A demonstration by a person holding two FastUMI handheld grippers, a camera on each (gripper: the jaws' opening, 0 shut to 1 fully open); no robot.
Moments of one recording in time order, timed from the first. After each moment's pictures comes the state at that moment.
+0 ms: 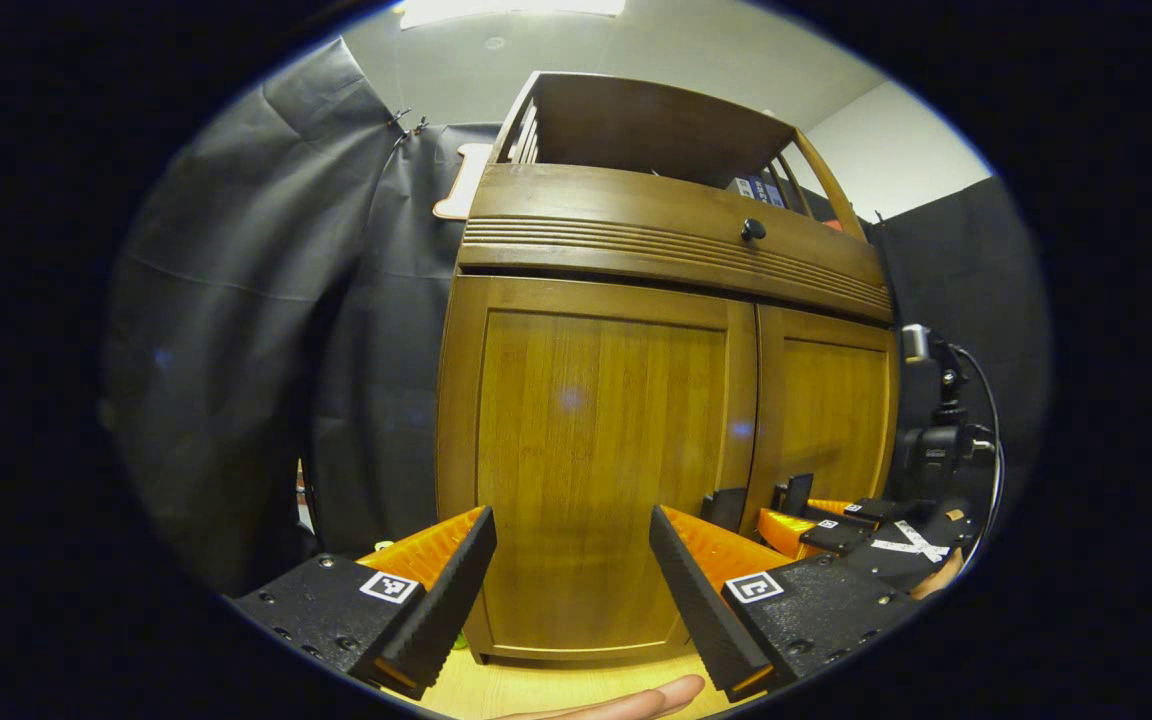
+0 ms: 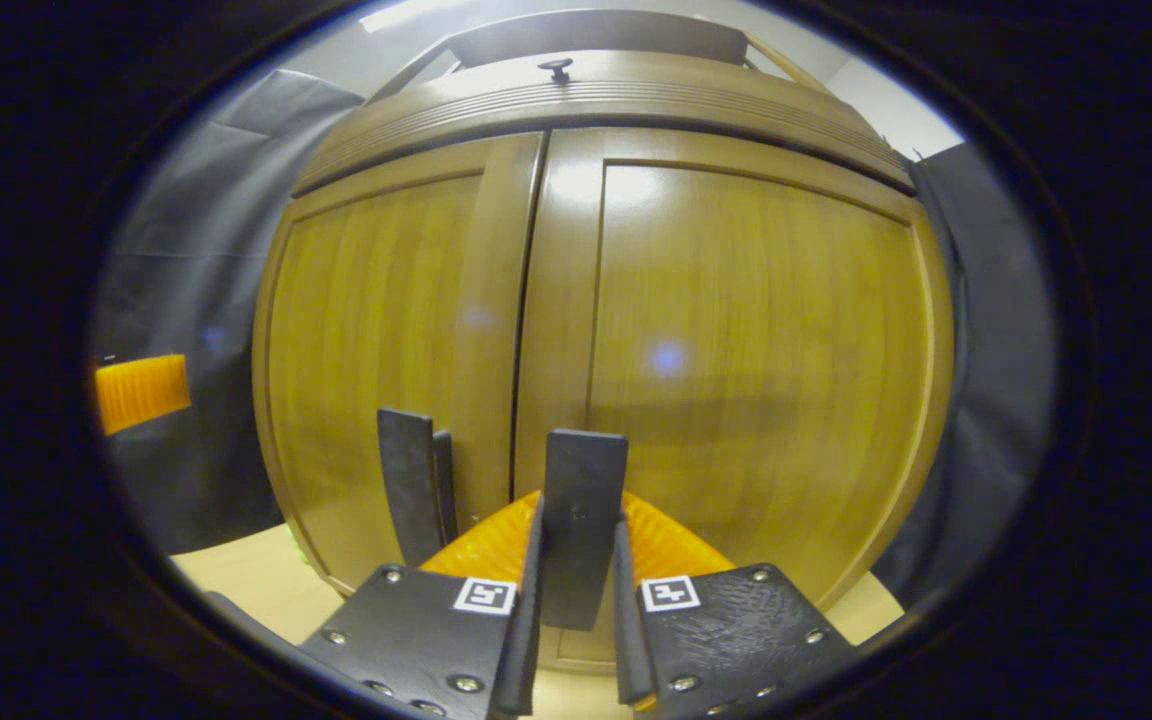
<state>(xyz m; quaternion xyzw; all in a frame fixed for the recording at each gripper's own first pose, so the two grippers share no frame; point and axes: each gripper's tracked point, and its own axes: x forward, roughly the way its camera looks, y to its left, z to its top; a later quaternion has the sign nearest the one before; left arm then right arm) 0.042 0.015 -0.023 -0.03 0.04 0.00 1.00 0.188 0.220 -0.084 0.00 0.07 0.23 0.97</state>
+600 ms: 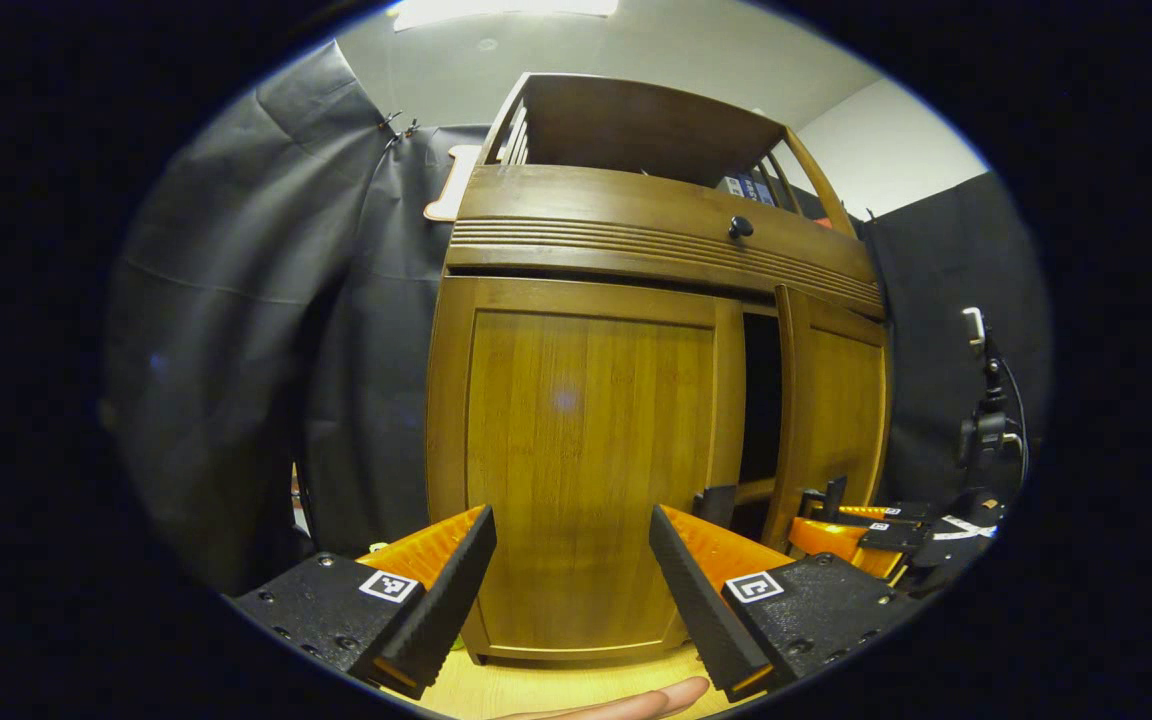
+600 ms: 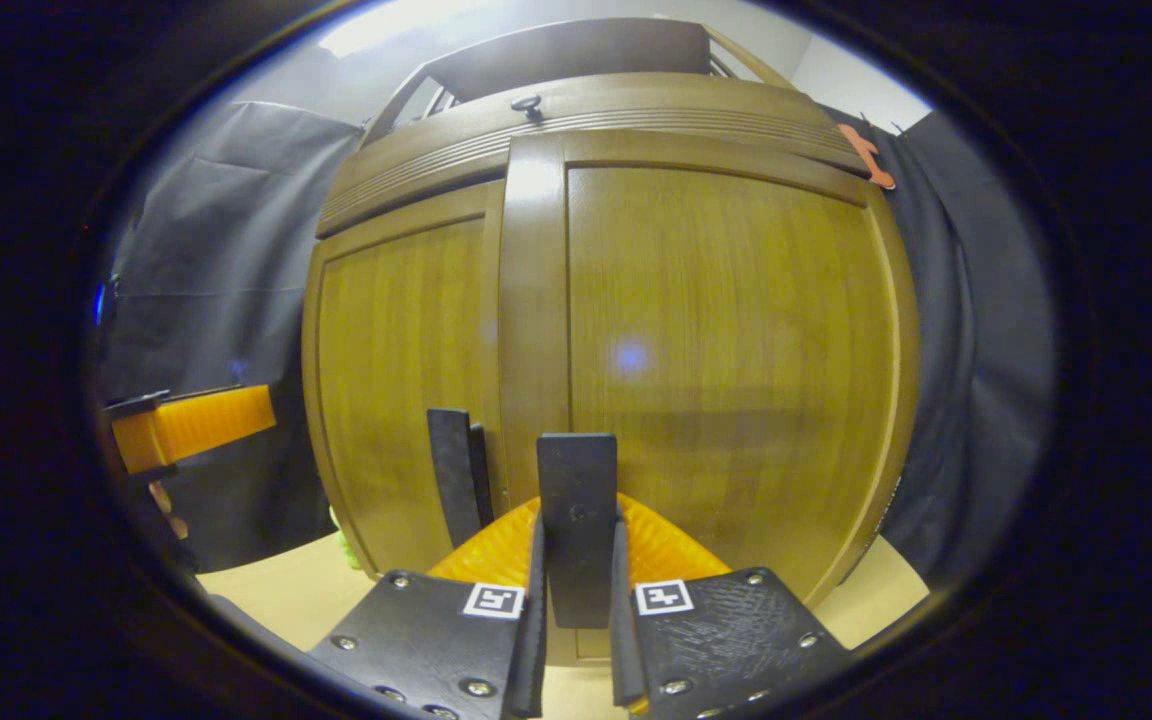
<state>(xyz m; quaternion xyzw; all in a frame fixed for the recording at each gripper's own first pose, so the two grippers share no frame) 0.039 0.007 -0.021 -0.02 0.04 -0.01 1.00 0.166 0.208 -0.060 0.03 0.08 0.27 0.96</state>
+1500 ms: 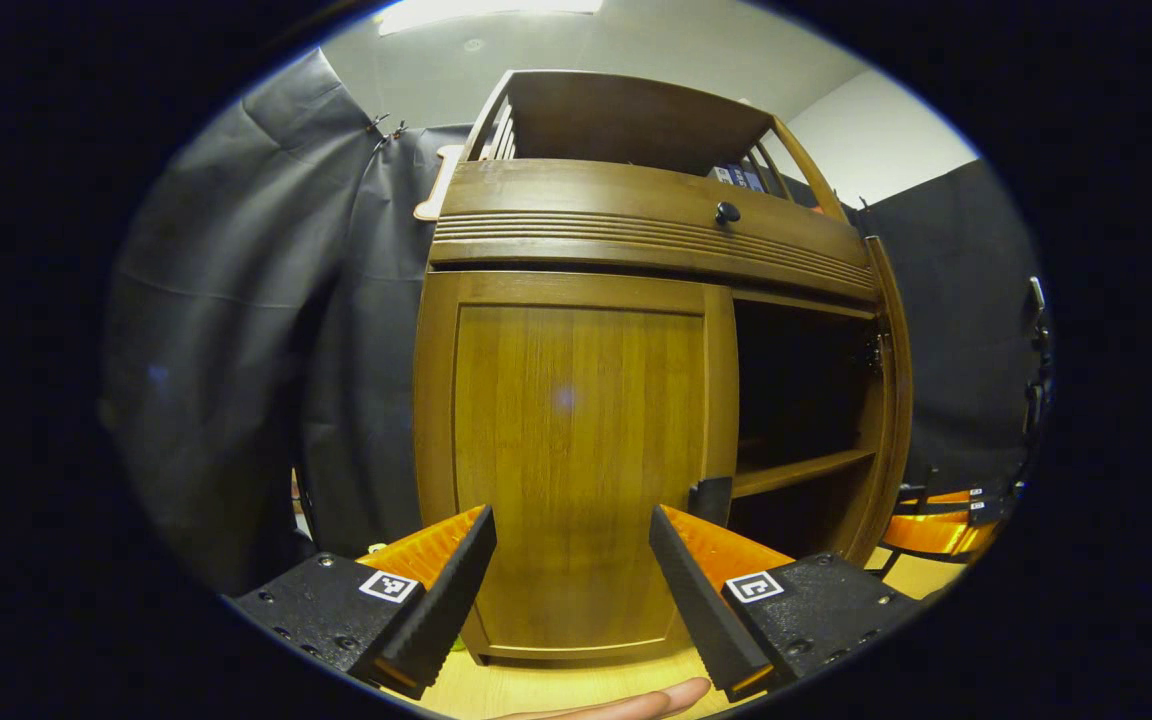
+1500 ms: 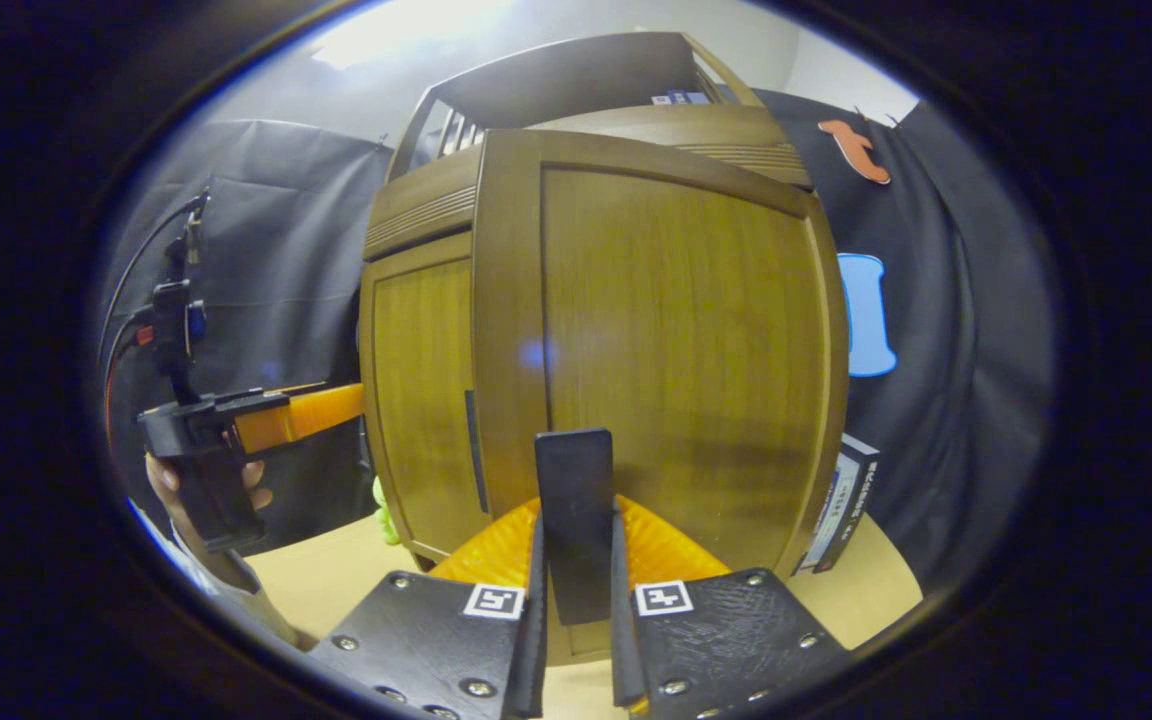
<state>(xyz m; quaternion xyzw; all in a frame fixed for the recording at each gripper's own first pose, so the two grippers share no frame) 0.044 0.000 -0.029 -0.01 0.04 -0.01 1.00 0.151 0.189 -0.022 0.05 0.09 0.30 0.95</state>
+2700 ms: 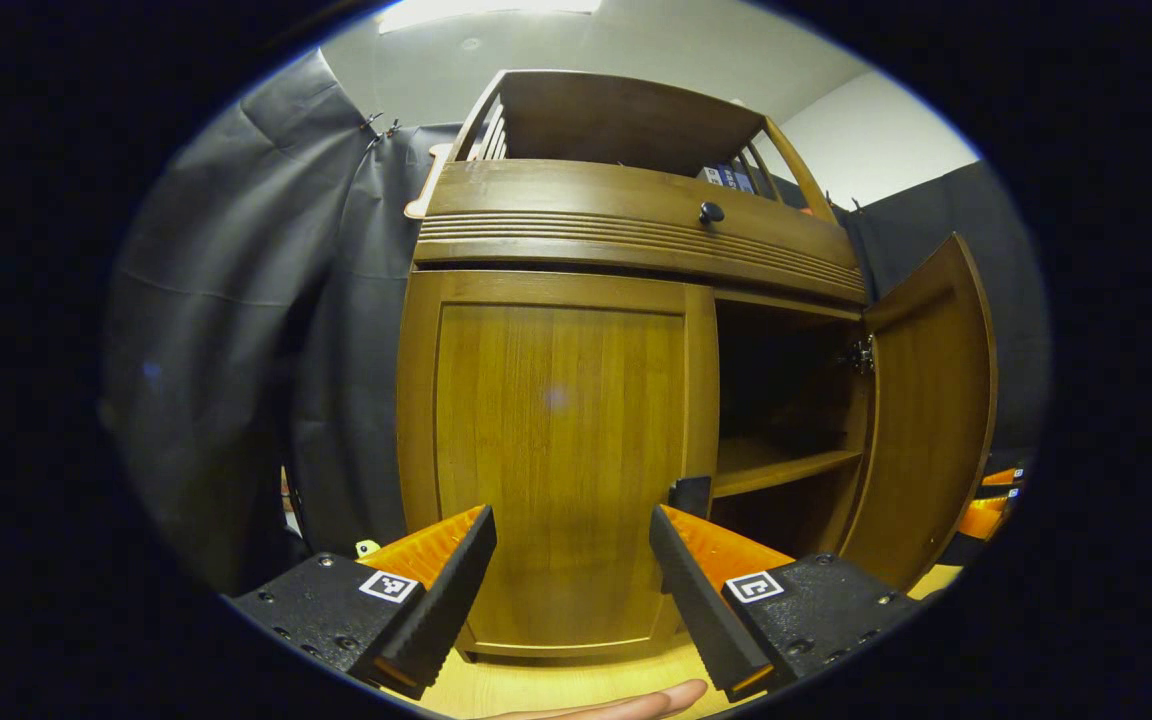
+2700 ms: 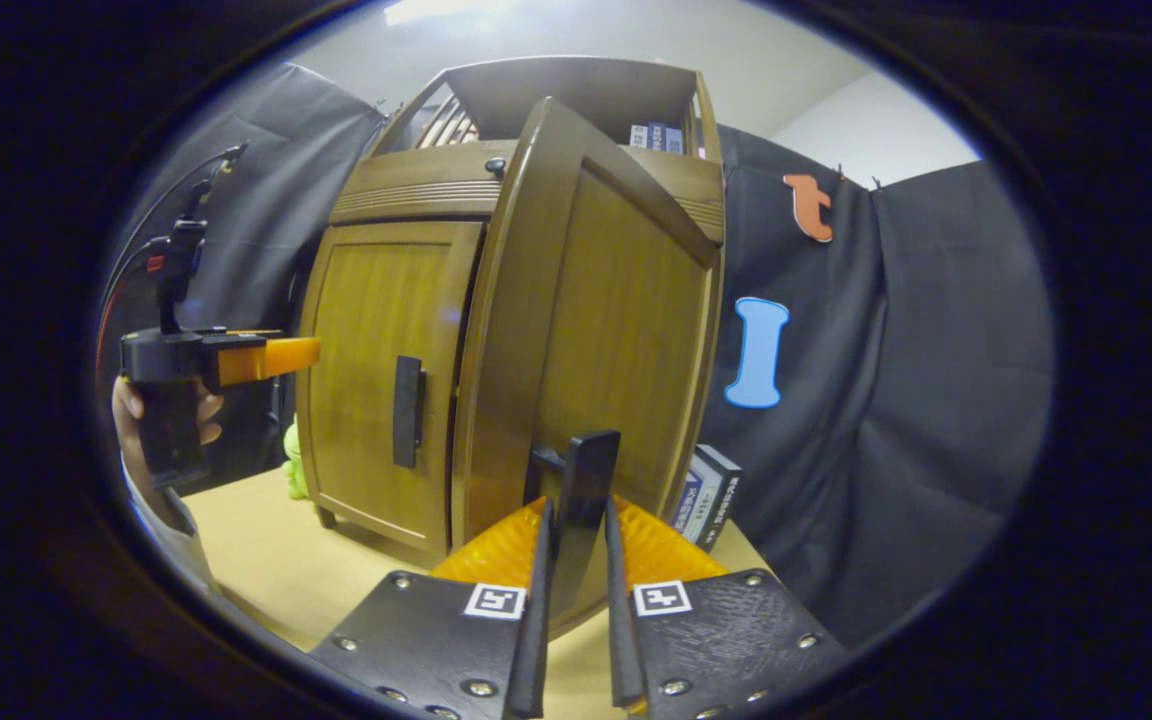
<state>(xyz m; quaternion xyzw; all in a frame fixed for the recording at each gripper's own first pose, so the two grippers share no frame) 0.040 -0.015 -0.030 -0.01 0.05 -0.03 1.00 0.134 0.116 -0.007 -0.05 0.06 0.18 0.98</state>
